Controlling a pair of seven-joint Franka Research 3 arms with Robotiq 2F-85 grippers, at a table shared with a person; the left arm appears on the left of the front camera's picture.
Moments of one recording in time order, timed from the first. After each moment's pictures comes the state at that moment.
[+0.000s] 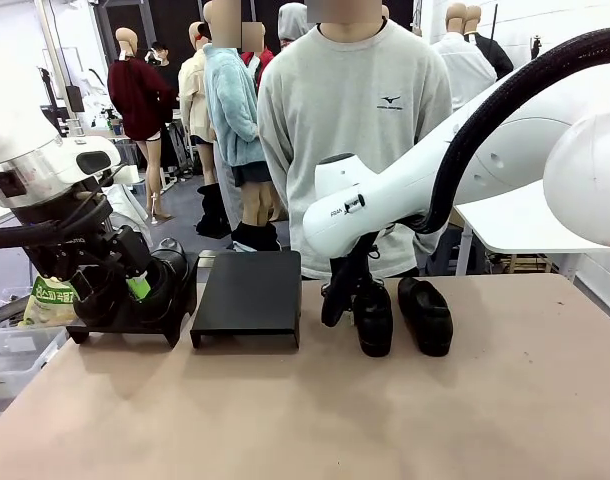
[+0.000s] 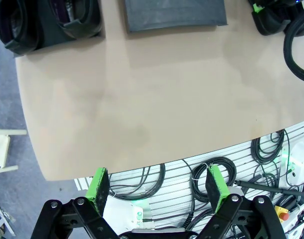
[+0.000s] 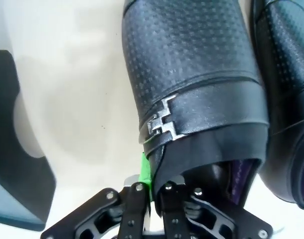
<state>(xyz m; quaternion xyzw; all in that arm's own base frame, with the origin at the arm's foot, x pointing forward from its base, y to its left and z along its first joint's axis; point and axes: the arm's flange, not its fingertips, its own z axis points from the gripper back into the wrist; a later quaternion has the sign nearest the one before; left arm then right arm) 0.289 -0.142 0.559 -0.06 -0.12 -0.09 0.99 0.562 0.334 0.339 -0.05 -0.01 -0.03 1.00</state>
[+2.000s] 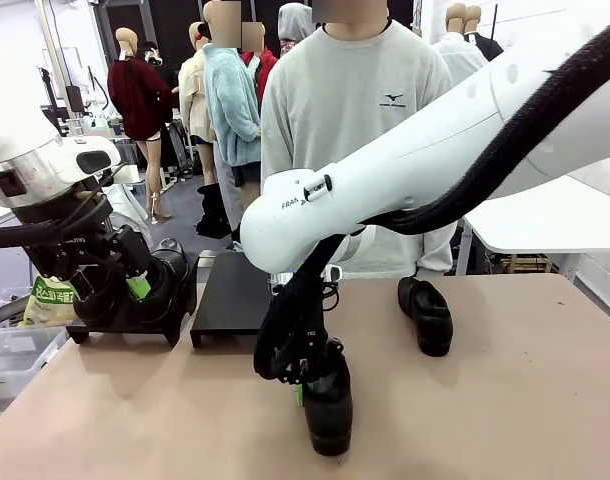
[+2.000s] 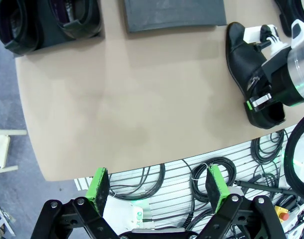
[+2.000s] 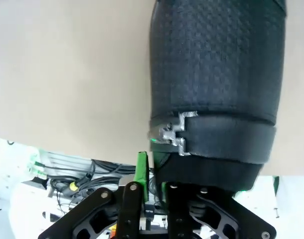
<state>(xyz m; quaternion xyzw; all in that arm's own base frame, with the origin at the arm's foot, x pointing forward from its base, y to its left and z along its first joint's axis) 0.290 -0.143 0.559 -0.06 -0.12 -0.09 0.99 0.379 0.419 0.352 0.01 0.16 0.11 0.98</state>
